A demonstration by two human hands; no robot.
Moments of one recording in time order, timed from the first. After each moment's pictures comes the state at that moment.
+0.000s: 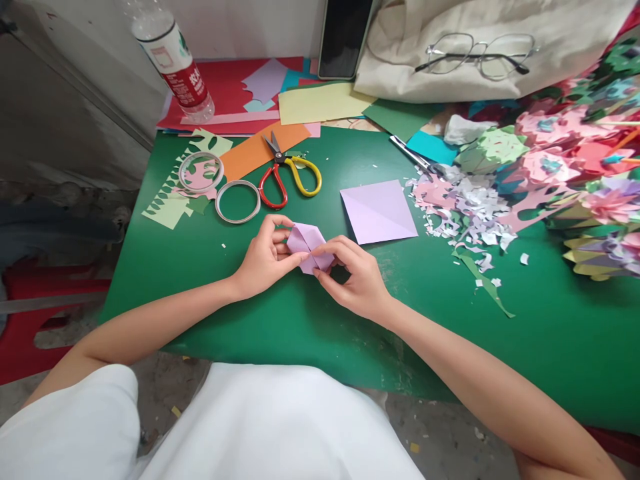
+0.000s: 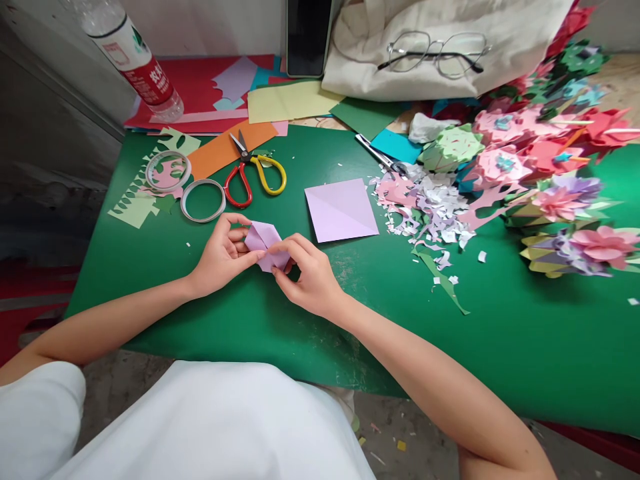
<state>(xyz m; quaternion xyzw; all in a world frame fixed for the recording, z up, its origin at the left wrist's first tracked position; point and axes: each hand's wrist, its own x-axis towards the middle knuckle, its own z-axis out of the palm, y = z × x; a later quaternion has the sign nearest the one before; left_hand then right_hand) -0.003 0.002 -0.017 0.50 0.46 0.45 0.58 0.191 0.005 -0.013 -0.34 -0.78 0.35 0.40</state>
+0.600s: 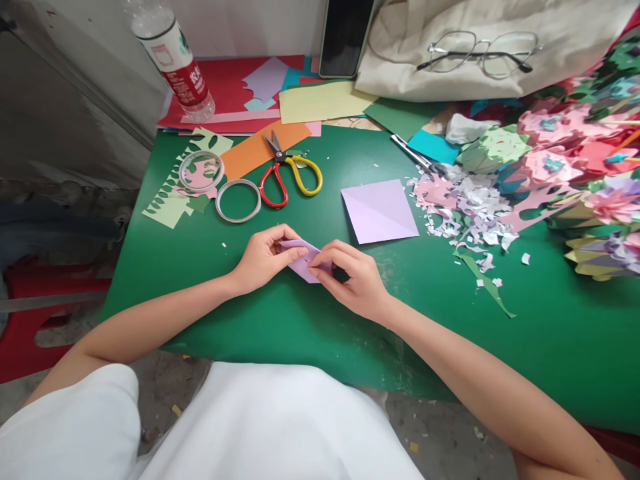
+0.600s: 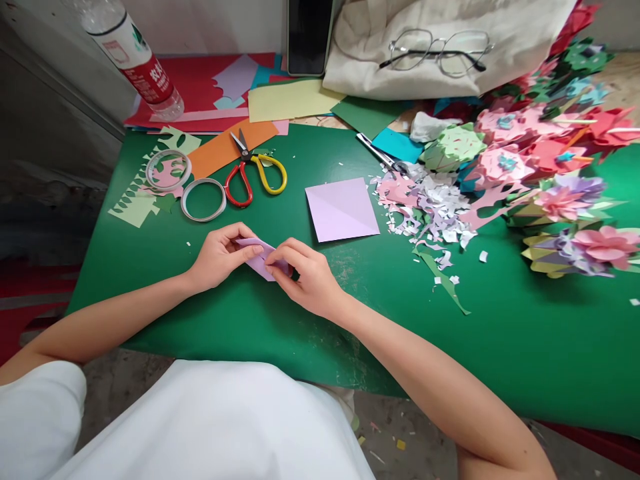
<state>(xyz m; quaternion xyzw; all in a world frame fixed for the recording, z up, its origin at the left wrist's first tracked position) -0.009 0.009 -0.006 0.55 0.49 0.40 0.55 0.191 0.005 -0.012 -0.32 -0.78 0.36 0.39</state>
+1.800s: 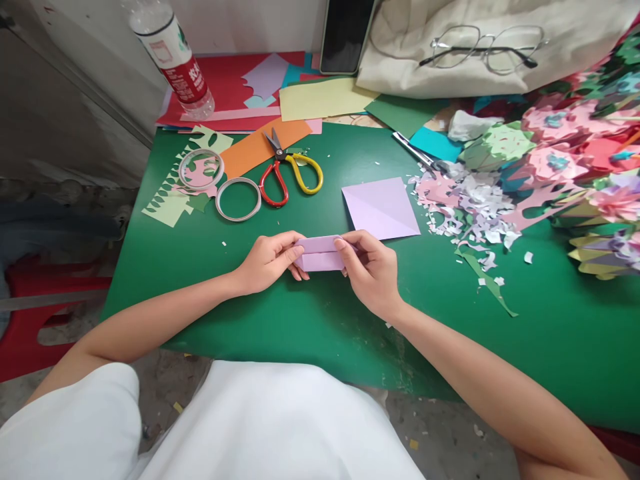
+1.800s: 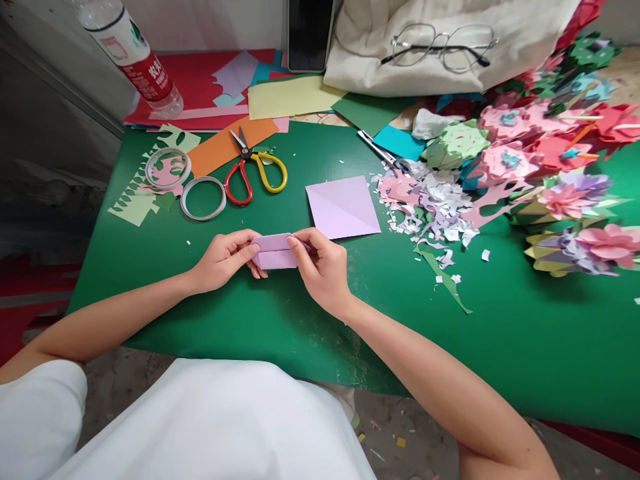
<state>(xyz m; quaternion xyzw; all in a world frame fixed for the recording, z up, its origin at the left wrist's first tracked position) -0.010 0.005 -0.003 0.54 0.43 0.34 0.64 0.192 0.006 -0.008 -0.50 -0.63 0.40 0.44</state>
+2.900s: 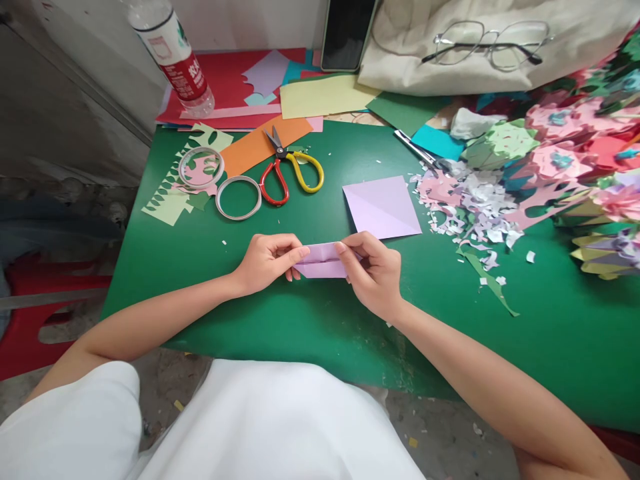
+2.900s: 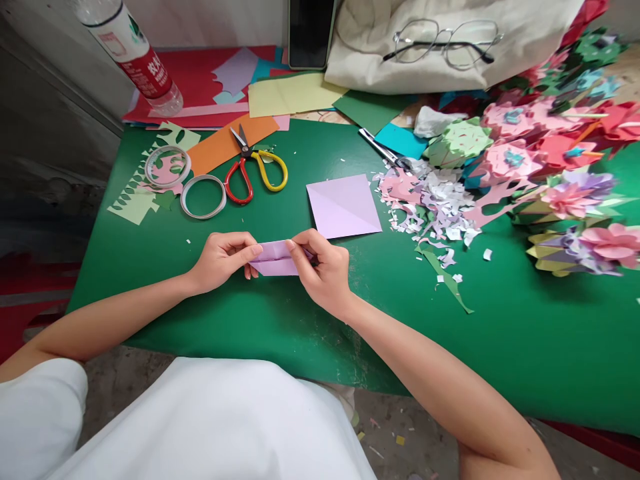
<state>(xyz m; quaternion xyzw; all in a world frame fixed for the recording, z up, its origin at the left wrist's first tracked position) -0.010 0.001 -0.001 0.56 0.48 0.35 0.58 0.193 0.003 -0.005 -0.47 -0.67 0.36 0.45</state>
